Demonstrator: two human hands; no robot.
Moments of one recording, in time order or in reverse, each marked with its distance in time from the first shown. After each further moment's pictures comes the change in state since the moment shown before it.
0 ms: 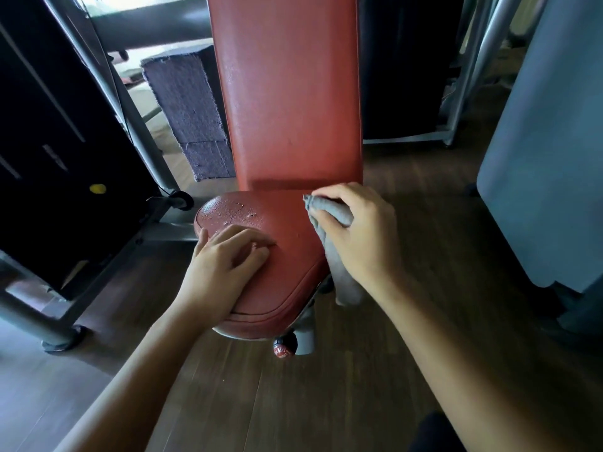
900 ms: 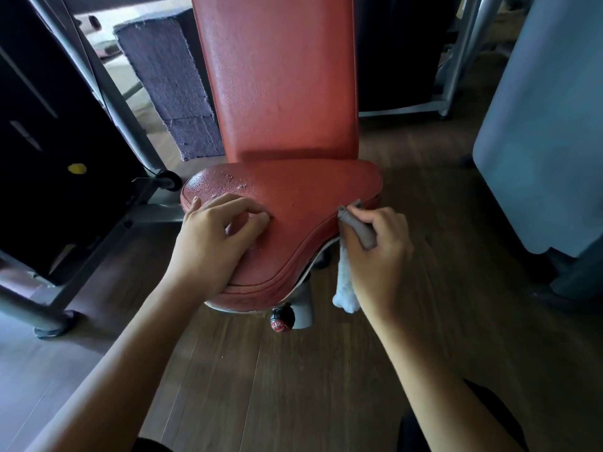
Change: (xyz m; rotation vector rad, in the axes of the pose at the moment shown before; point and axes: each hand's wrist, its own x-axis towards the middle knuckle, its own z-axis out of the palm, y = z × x) left_hand 0.002 0.004 0.003 -0.004 0.003 0.017; right_hand -0.084 0.026 0.015 -0.080 0.314 0.124
